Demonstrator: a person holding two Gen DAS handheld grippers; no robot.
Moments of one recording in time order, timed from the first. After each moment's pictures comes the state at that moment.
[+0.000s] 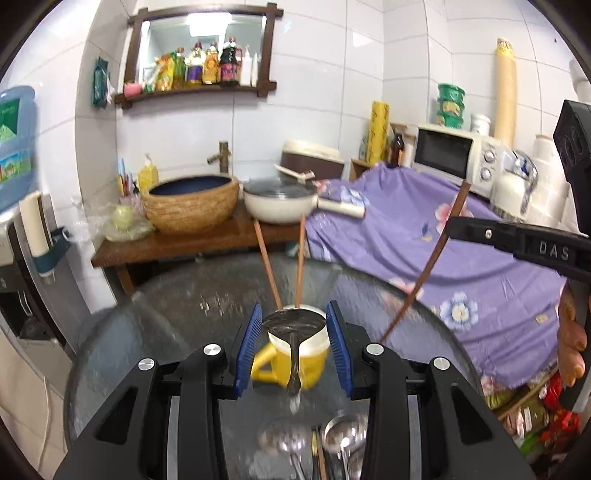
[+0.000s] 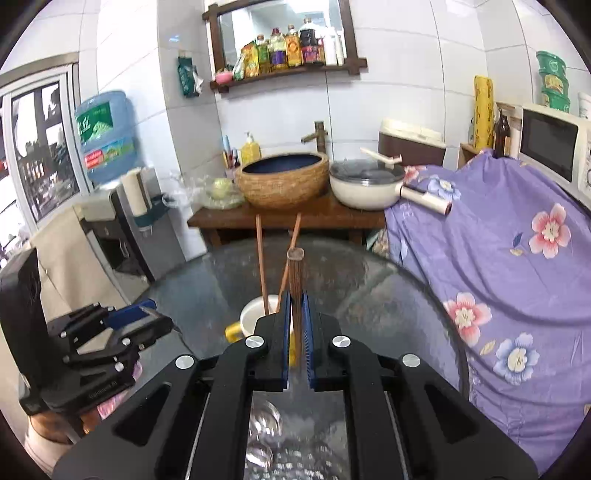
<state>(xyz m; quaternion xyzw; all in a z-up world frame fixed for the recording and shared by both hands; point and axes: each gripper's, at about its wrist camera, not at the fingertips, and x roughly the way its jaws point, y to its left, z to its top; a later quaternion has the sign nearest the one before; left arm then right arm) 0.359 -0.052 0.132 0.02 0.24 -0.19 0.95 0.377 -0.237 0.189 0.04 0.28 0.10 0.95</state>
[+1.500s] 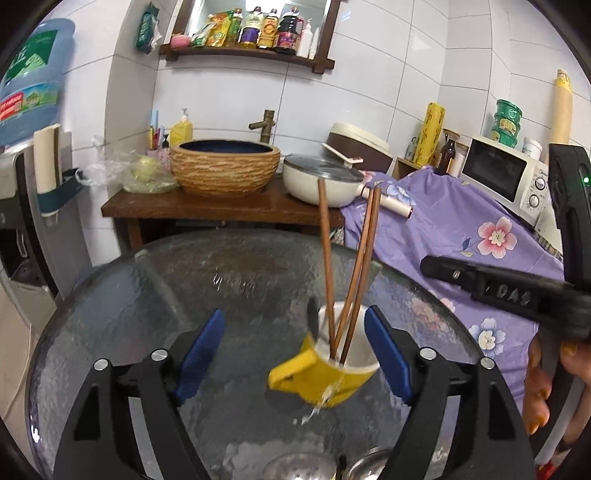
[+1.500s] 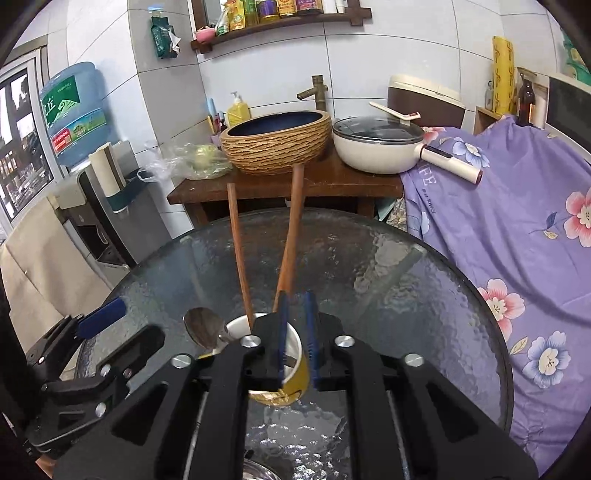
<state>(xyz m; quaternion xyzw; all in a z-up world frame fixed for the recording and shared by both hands) 0.420 -0.026 0.059 -0.05 0.29 -0.14 0.95 0.491 -0.206 0.099 0.06 0.35 0.10 0.93</state>
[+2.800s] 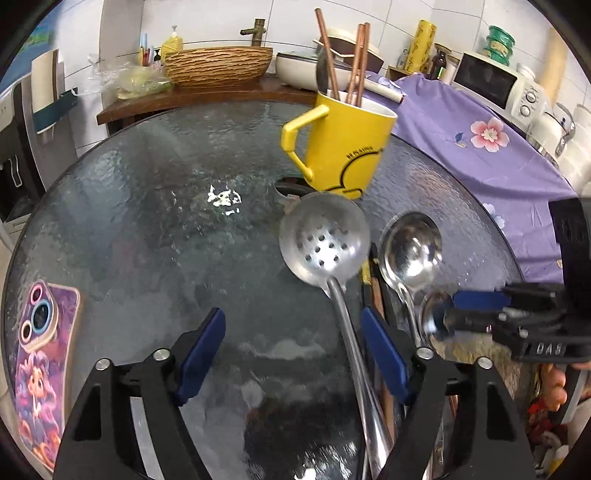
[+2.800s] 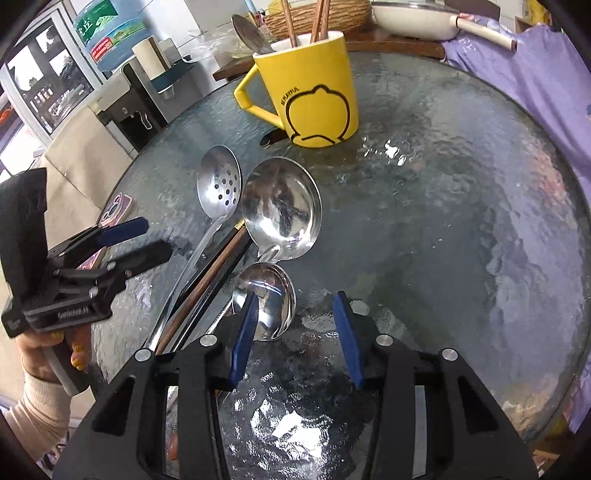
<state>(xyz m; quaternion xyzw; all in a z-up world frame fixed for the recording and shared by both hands) 0.326 -0.003 -0.062 -0.01 0.43 -0.16 0.89 0.341 -0.199 -0.068 0.07 0.50 0.21 0.83</state>
